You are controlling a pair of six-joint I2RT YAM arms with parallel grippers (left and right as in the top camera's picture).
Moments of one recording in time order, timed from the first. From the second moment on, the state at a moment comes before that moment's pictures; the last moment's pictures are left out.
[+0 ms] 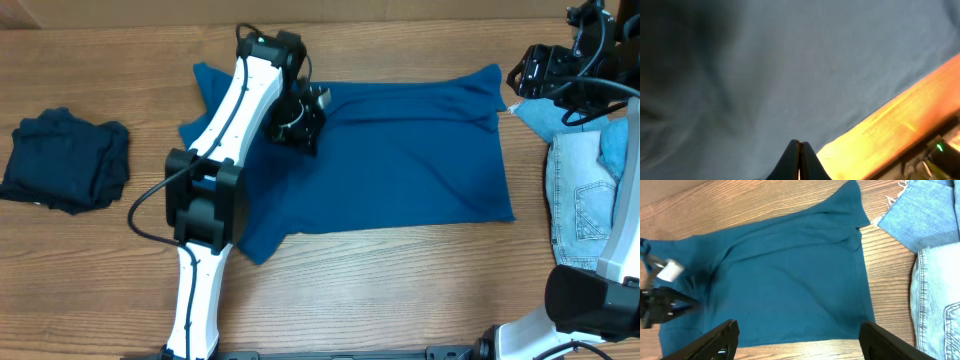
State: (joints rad) left arm -0.32 2.38 2.25 -1.50 0.40 0.04; right arm -0.19 1.78 2.17 -1.51 -0.27 0.07
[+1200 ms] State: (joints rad) left arm -0.31 2.37 2.32 -1.59 0.30 -0.01; right arm -0.19 1.78 2.17 -1.52 -0.26 0.07
